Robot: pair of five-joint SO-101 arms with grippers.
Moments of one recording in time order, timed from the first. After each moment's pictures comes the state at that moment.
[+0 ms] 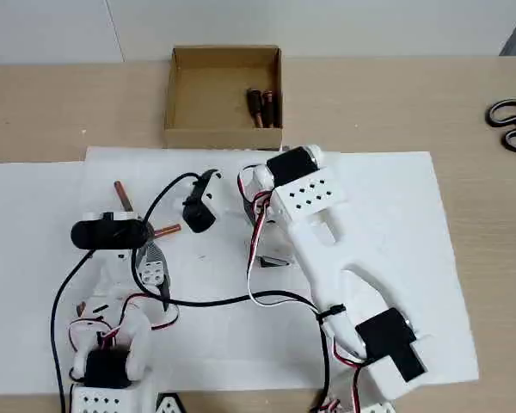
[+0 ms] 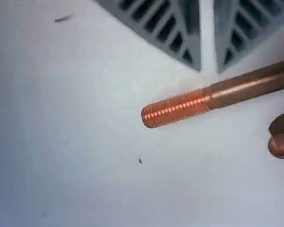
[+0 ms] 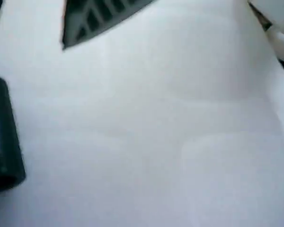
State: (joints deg) left arm -1.4 -103.4 96.2 53.6 10.0; right arm -29.6 1.5 2.0 94.4 49.1
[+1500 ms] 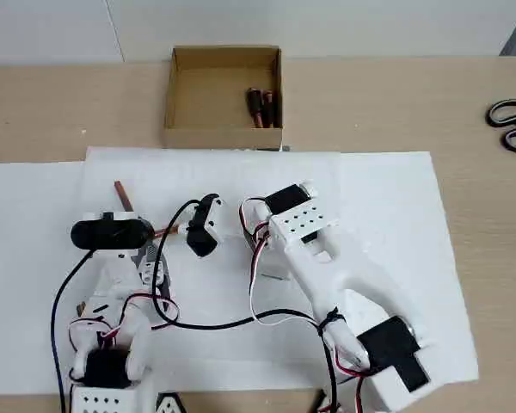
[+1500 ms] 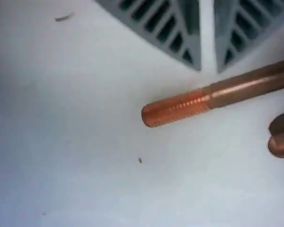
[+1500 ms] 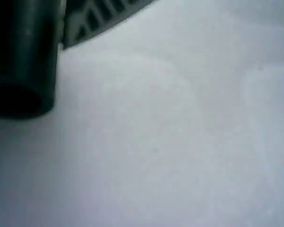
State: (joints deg) left arm -1.4 -103.4 96.2 53.6 10.0; right arm -30.9 -0.3 23.0 72.5 49.5
